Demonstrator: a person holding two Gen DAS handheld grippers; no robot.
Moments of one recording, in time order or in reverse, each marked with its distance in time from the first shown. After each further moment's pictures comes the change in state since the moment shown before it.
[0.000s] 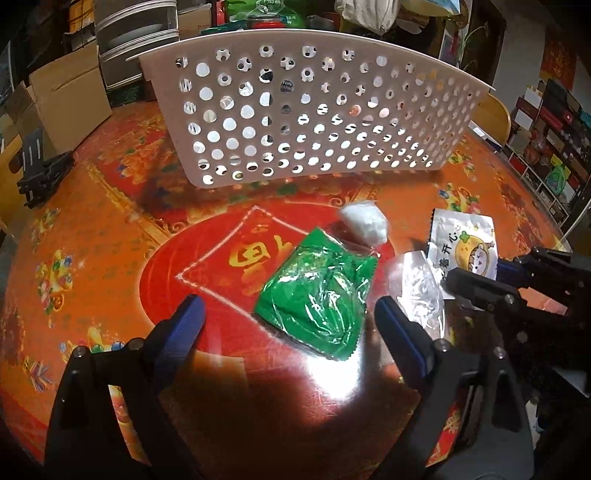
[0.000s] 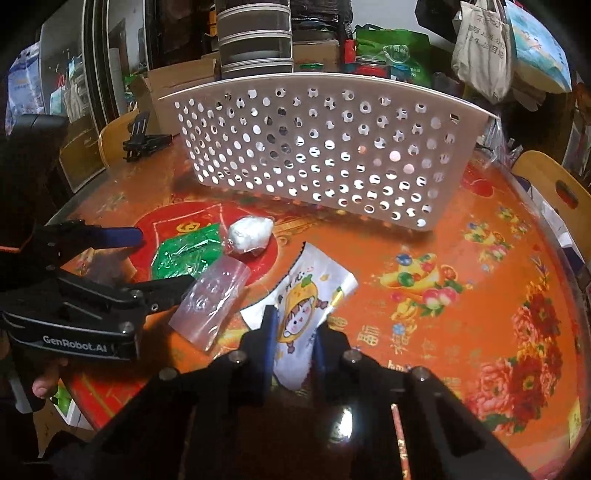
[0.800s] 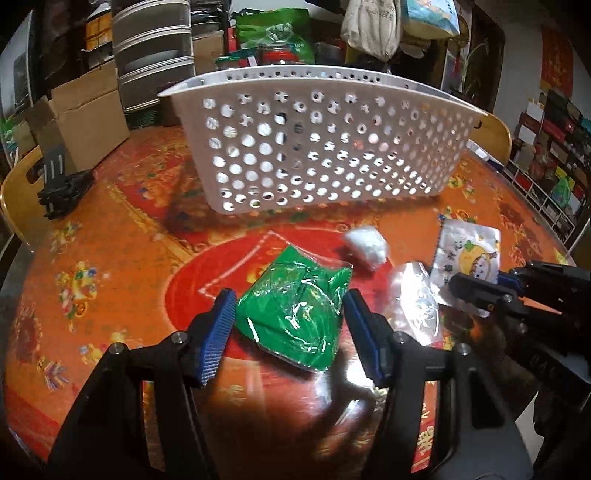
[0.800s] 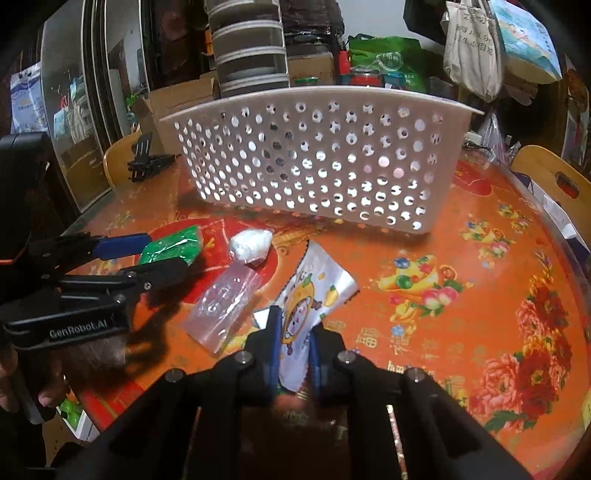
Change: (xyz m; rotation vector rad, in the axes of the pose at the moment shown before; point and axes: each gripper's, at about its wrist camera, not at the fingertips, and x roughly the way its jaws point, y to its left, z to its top) left arm -0.030 0.003 -0.006 -0.017 -0.122 0.036; right arm -0.011 -0.010 -0.006 0.046 -0.074 0.037
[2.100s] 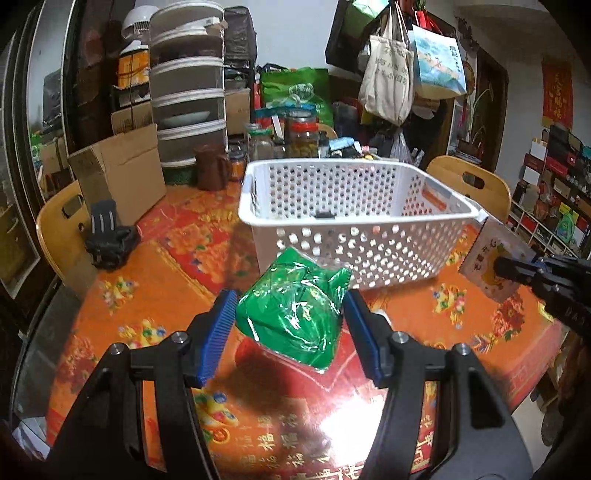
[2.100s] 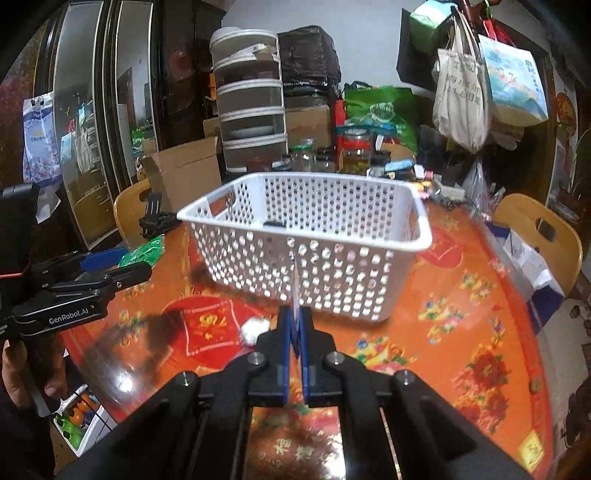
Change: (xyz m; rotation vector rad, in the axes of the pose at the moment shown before) left arm -0.095 0.036 0.047 -0.040 -0.208 0.047; right arm -0.081 -0.006 0.065 -0.025 -0.155 -0.024
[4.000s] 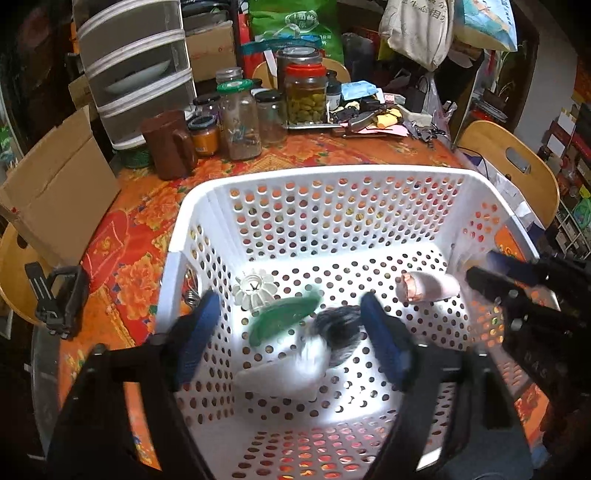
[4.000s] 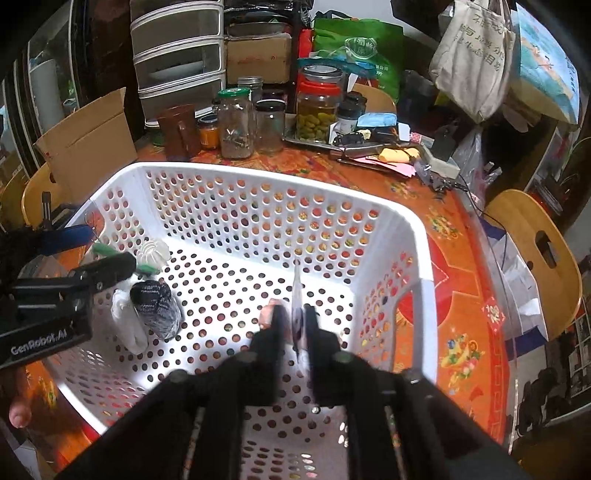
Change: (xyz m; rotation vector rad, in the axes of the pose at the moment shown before) left arm 0.216 -0.027 0.151 0.023 0.317 0.031; right arm 0.180 -0.065 0.121 0.000 0.322 -0.174
